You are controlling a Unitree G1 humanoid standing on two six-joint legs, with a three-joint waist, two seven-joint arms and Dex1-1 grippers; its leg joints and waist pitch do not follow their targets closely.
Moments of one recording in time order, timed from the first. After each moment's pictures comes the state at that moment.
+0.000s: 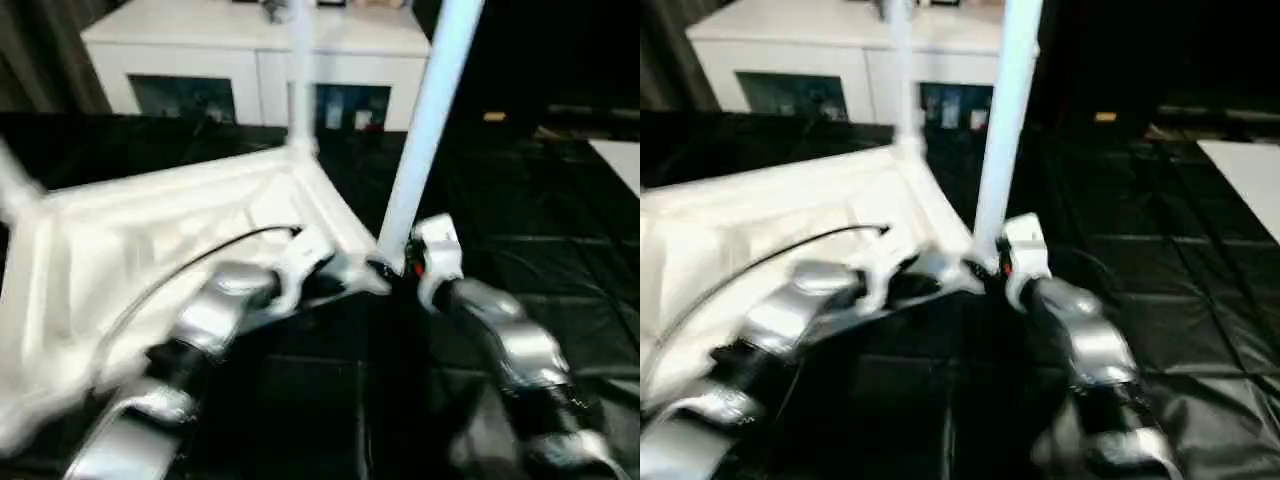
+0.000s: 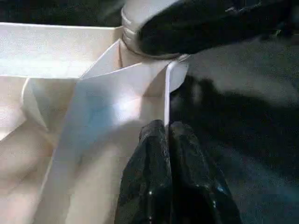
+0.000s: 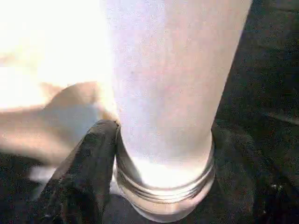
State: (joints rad) left arm -0.63 0.13 -0.28 0.55 0.00 0.37 -0.74; right arm -0.45 -0.13 0.03 0.35 0.16 0.42 0.24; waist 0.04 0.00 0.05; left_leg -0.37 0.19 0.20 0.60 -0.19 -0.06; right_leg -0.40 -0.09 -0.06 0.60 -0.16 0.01
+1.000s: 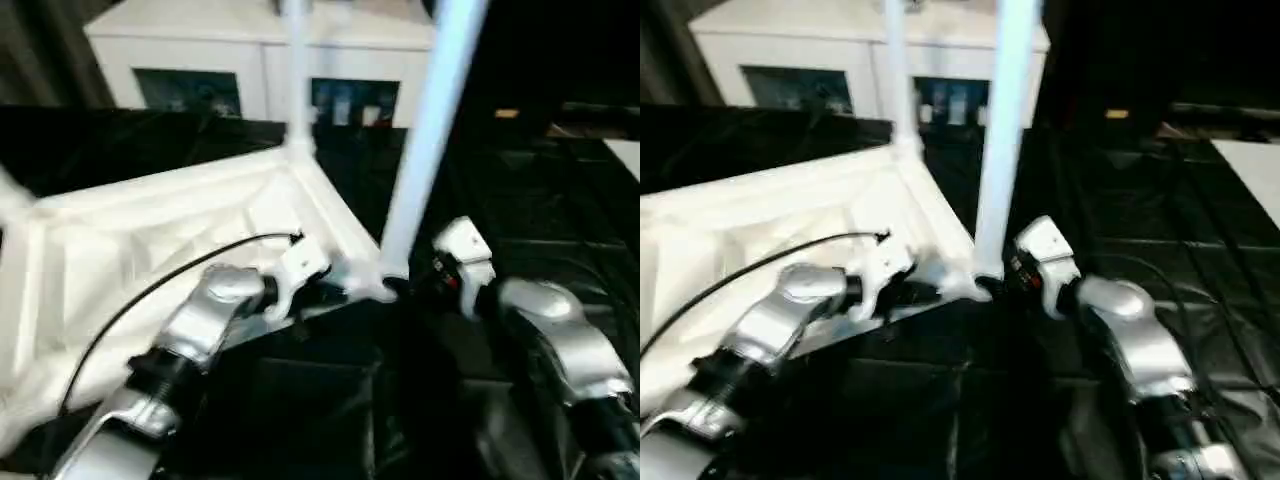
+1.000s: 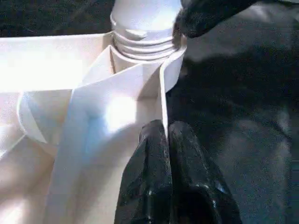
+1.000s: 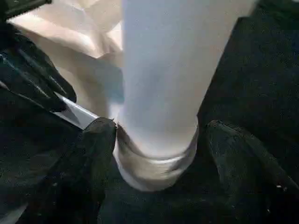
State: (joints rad) left arm -0.53 0.29 -0.33 0.42 -0.02 0.22 -1.01; right arm -0.33 -0.46 0.13 0.17 0.20 0.32 0.80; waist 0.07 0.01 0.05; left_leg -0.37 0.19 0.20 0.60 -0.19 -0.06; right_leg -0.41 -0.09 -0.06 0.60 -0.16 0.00
